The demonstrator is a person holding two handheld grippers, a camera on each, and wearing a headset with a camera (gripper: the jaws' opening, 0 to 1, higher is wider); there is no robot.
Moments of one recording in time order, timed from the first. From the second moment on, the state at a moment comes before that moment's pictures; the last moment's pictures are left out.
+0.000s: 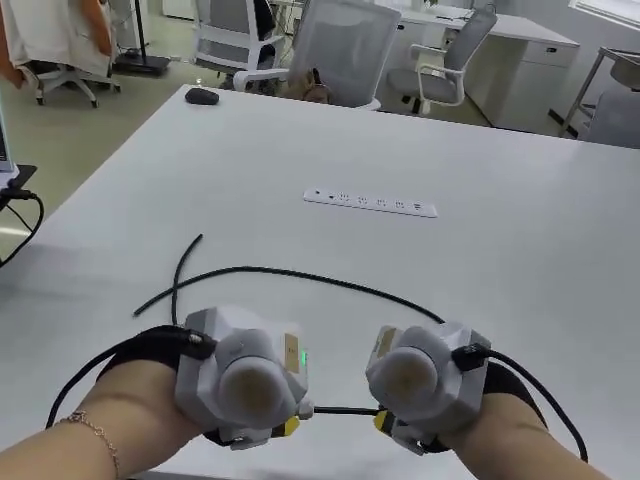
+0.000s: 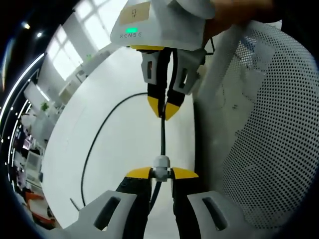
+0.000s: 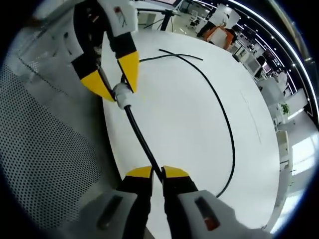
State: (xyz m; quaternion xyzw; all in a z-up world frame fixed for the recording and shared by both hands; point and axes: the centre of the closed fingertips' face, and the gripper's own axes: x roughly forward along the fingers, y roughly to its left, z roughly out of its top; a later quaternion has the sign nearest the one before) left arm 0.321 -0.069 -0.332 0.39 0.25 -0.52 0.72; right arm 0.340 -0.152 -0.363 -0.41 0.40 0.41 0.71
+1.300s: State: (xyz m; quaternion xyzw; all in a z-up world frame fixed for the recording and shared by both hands) left arm 0.320 -0.068 -0.331 0.39 0.25 -0.52 0.72; right arm 0.327 -0.117 -0.357 -0.41 0.35 0.48 0.70
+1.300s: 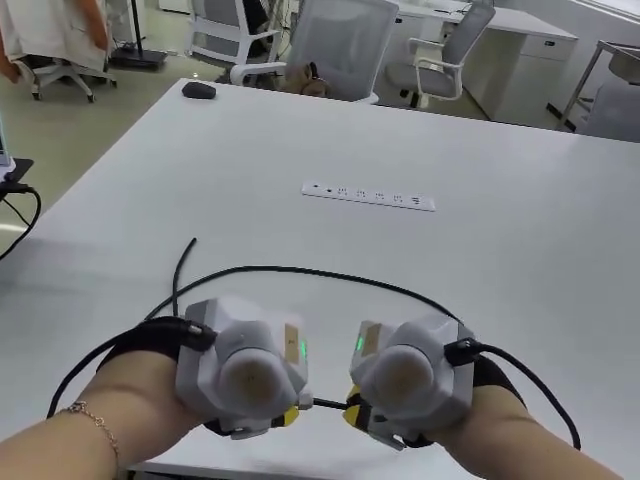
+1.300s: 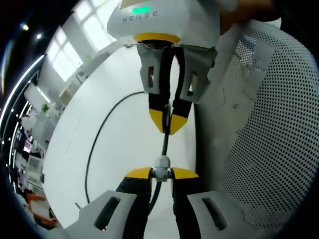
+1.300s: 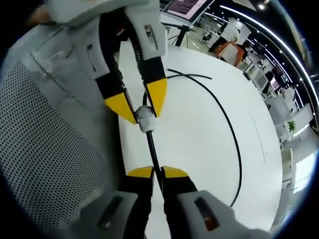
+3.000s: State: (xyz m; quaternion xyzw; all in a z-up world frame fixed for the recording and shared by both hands) left arm 0.319 -0.068 -0.334 0.39 0.26 -0.52 0.71; right arm 0.321 -0.108 -0.357 -0.40 0.34 0.49 0.69
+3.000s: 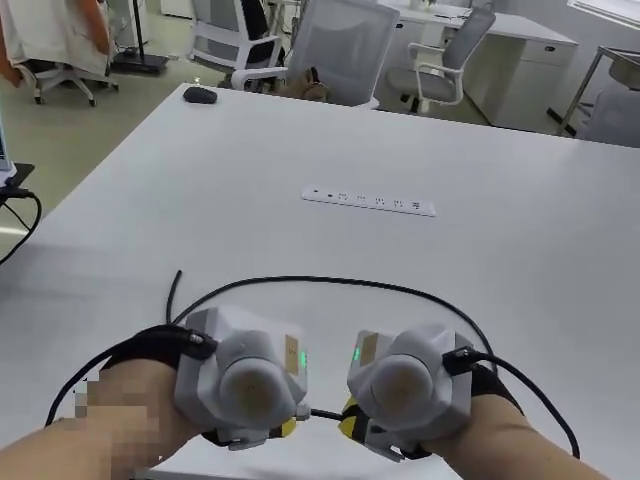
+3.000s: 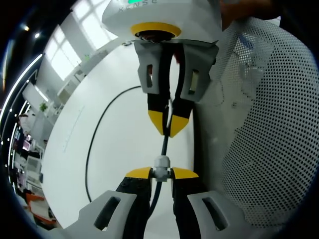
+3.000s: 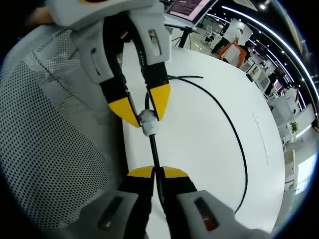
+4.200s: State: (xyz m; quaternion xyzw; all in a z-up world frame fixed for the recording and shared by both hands) left arm 0.317 -0.070 -0.333 0.40 0.25 -0.53 0.71; right arm 0.312 -0.087 -0.344 -0.39 0.30 0.53 0.69
